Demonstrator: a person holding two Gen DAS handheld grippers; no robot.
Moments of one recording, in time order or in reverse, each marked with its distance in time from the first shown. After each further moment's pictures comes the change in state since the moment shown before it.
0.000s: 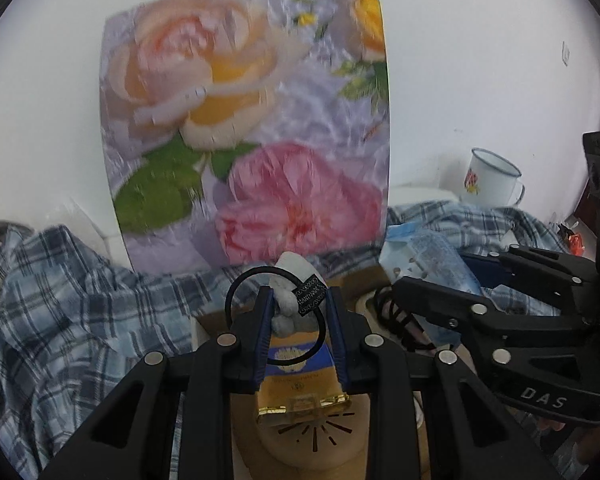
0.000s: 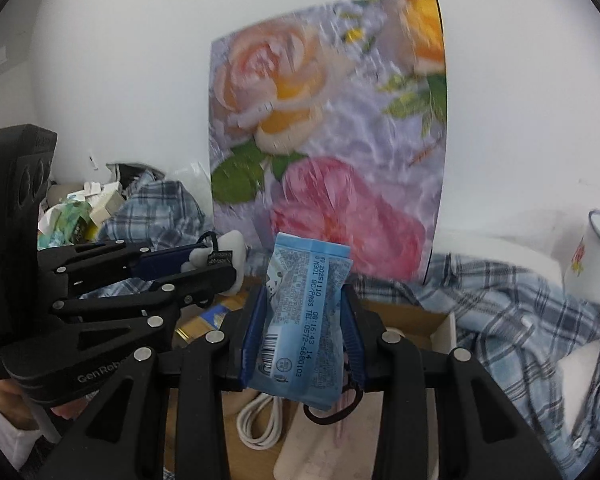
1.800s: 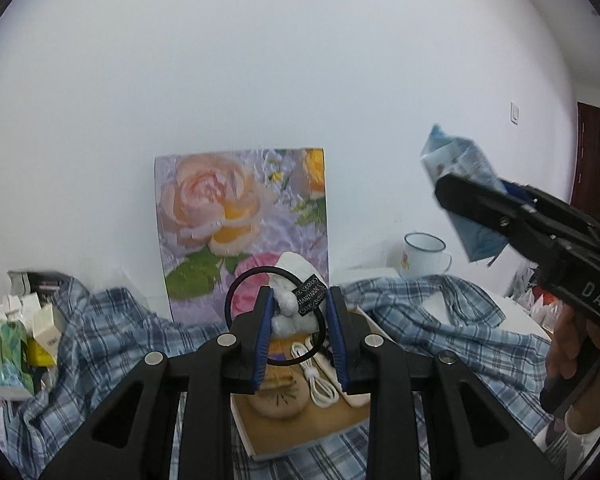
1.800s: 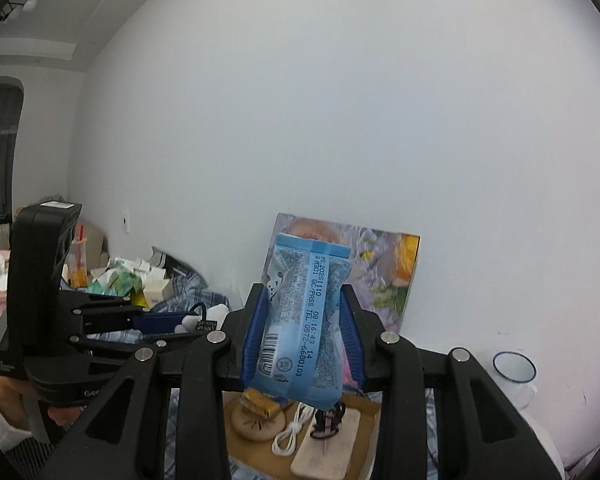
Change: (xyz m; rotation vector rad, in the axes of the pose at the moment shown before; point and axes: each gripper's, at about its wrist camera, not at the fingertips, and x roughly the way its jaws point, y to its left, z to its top) left arm -0.203 -0.035 -0.002 0.028 -0.320 -0.030; right arm -0.212 0.087 0.018 -0.228 -0.462 -0.067
